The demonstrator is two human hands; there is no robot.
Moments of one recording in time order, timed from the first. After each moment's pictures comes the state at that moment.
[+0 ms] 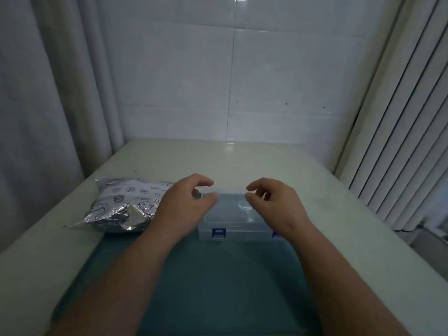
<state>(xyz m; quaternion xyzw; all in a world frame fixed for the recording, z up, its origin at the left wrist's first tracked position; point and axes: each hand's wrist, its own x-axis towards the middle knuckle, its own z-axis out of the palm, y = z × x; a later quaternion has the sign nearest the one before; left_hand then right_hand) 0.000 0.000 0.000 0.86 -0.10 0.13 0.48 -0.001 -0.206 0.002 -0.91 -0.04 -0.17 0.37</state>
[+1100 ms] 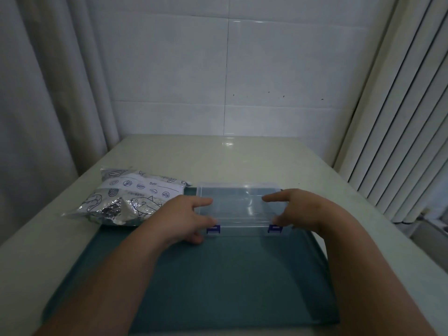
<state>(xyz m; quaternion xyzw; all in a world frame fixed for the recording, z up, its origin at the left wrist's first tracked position) -0.005 -0.007 -0.008 0.85 -0.01 -0.12 0.51 -0.014 -0.250 0.022 -0.96 0.02 0.12 0.24</state>
